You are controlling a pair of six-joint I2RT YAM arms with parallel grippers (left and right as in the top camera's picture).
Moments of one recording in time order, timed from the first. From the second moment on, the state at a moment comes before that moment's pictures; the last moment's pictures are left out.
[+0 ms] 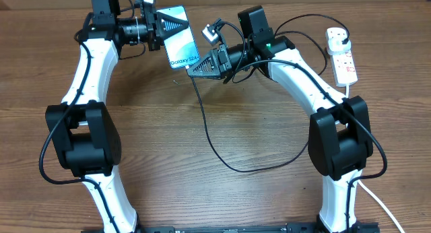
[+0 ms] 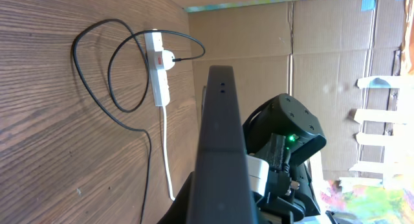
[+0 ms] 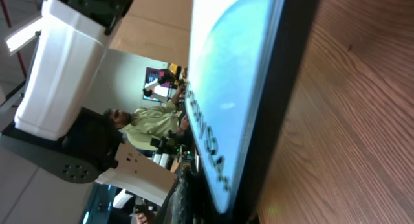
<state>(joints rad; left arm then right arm) 0.04 2.14 1.82 -0.43 1.33 -0.70 0.39 2.14 1.75 -0.44 -1.40 0.43</state>
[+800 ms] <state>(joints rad) 0.03 2.14 1.82 -0.34 1.34 -0.82 0.39 2.14 1.75 -0.43 -1.40 0.48</state>
